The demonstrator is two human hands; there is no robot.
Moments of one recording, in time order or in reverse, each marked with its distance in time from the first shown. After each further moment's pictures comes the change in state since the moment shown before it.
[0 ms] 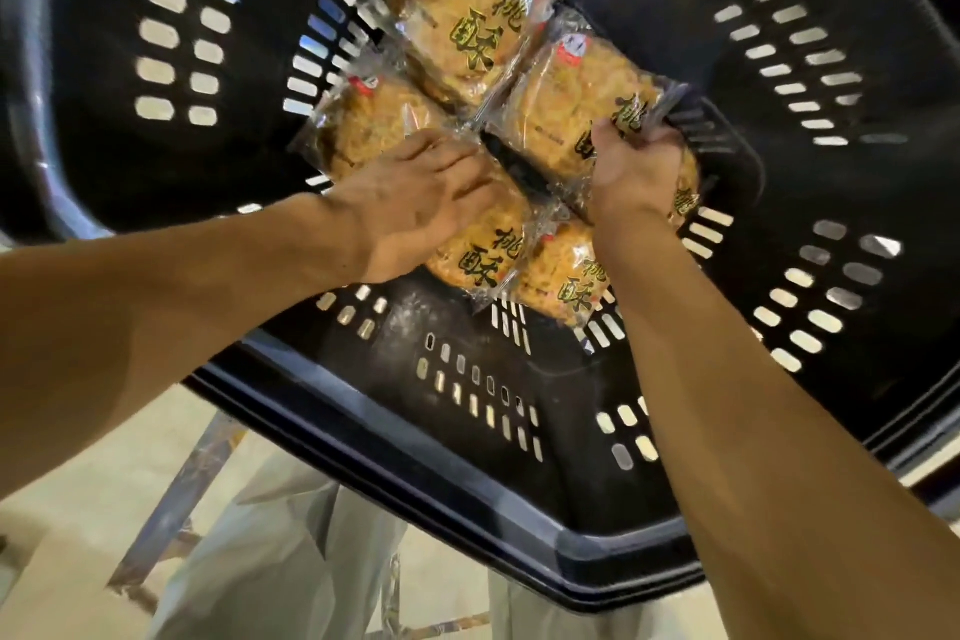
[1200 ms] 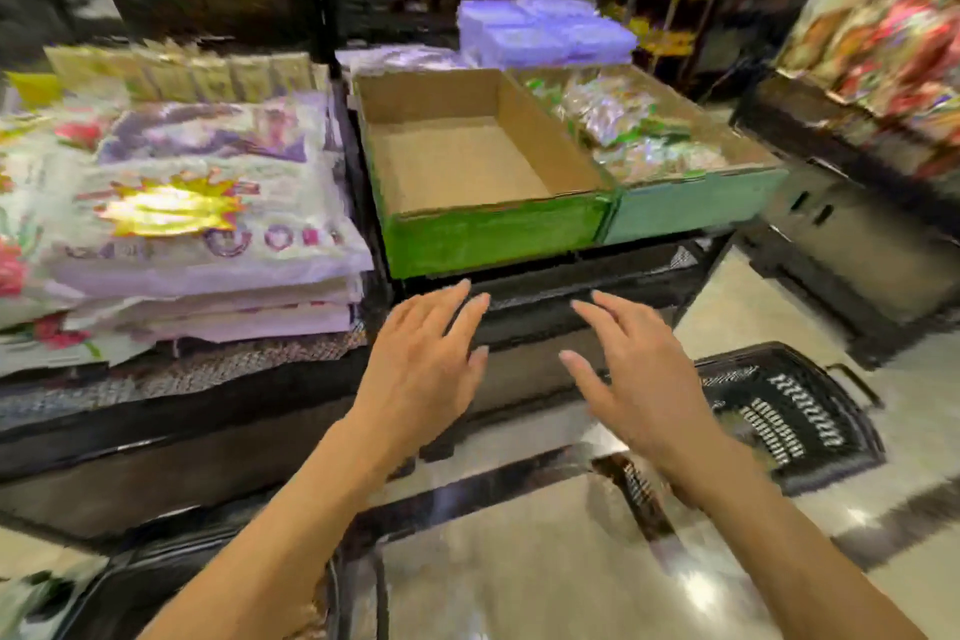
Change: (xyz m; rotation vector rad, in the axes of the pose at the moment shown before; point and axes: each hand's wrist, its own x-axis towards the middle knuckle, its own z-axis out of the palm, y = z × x) left_hand -0.280 0.616 -0.558 0.240 1.189 0.582; right_hand -0.497 -0.007 -0.829 -0.522 0.930 -0.876
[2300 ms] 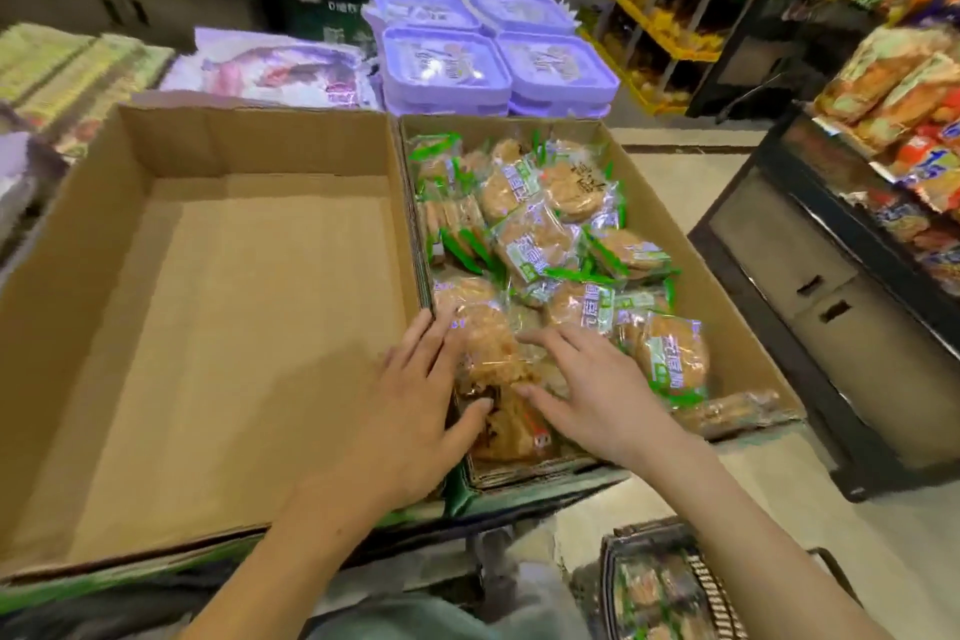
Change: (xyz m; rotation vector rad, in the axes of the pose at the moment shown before) left_hand 0.397 0.016 0.263 -0.298 -0.381 -0.321; right_hand 0.369 0.355 0.082 0.071 -0.451 -0.140
